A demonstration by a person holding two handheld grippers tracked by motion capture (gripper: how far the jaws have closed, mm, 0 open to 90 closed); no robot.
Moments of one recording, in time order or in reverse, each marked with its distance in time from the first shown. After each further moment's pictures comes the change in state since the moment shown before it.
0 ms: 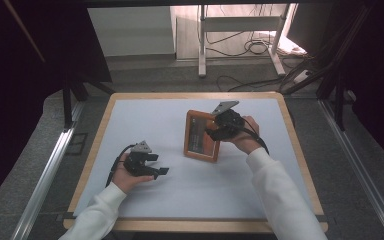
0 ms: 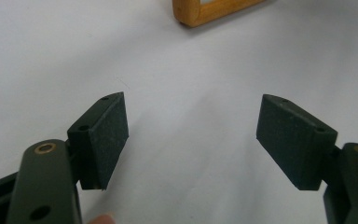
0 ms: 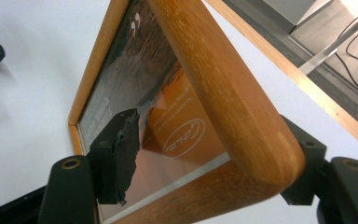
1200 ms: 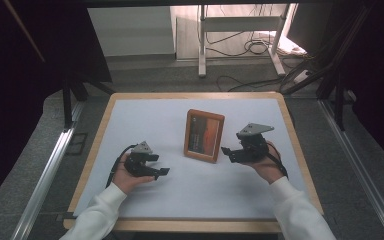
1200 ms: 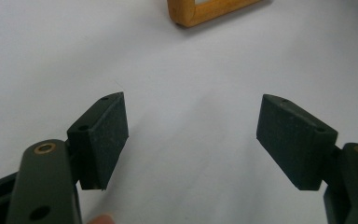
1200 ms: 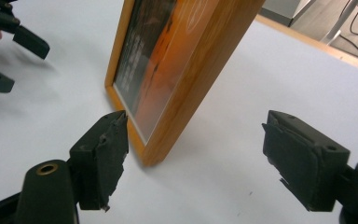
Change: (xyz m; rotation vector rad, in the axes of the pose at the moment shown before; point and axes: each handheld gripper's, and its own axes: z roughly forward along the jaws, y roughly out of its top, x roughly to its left) left arm -0.005 0.001 0.000 -0.004 0.004 0.006; right arm 0.019 -0.081 -0.053 -0.122 0.025 0.203
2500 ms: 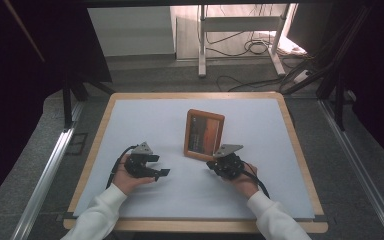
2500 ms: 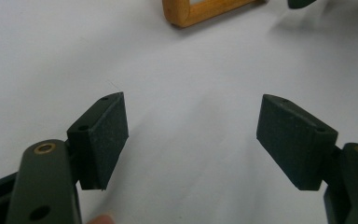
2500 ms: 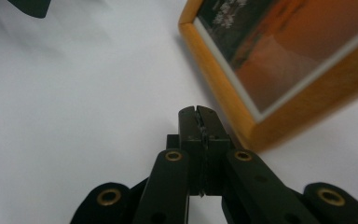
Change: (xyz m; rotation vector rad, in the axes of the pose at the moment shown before) left arm -0.002 -0.001 0.000 0.000 -0.001 0.008; right arm 0.052 -0.034 0.065 0.120 0.149 -0.091
